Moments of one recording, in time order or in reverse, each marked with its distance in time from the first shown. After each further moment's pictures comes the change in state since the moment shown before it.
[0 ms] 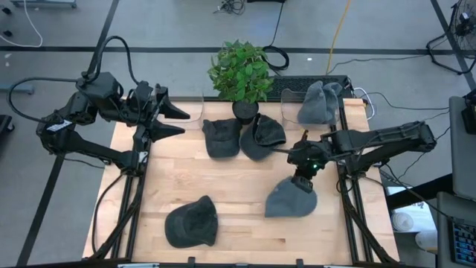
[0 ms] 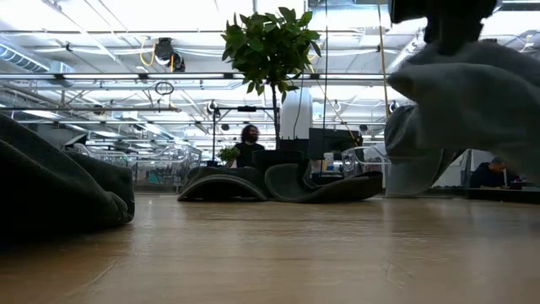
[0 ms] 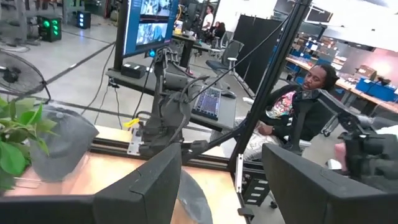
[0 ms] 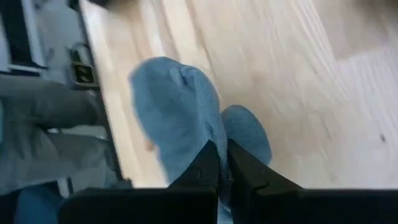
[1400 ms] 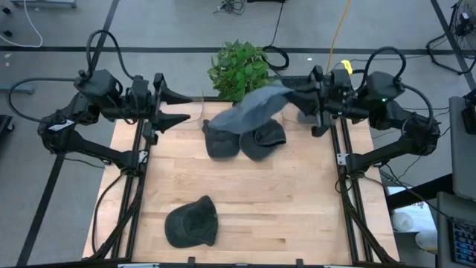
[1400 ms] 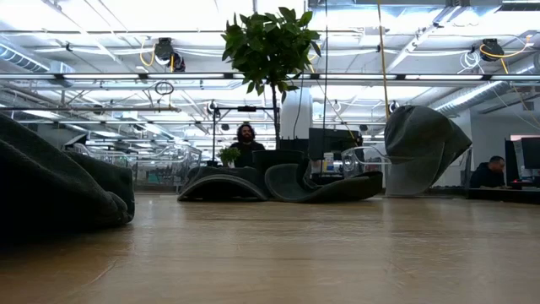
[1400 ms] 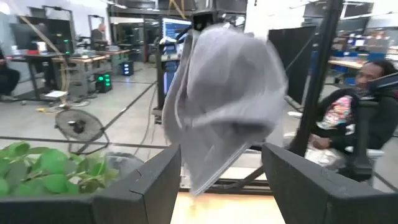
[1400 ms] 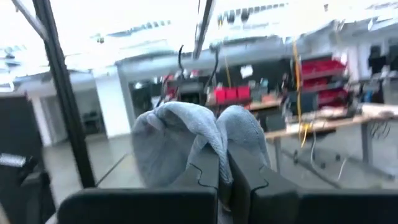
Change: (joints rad) left arm 0.000 0.017 0.000 0.106 -0.166 0.212; right arm -0.148 0.032 0.604 0.710 0.336 -0.427
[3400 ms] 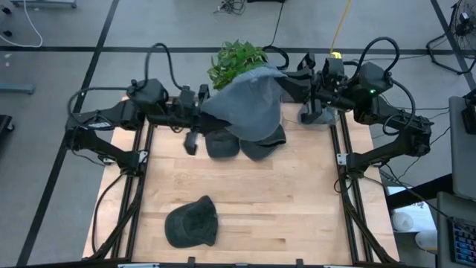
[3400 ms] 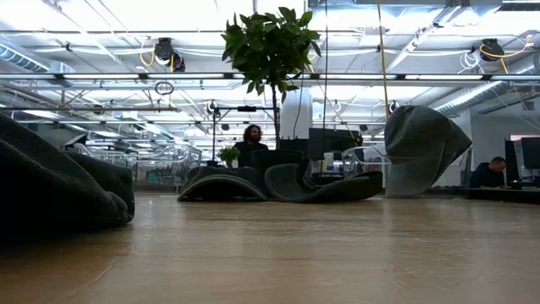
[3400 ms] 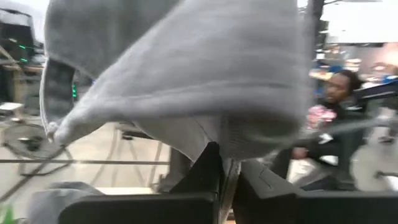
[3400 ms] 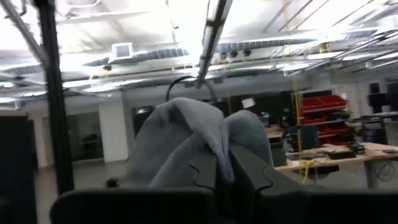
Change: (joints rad) left arm -0.030 0.251 0.000 0.323 0.106 -0.033; right arm -0.112 0.070 -0.001 0.224 -0.117 -0.014
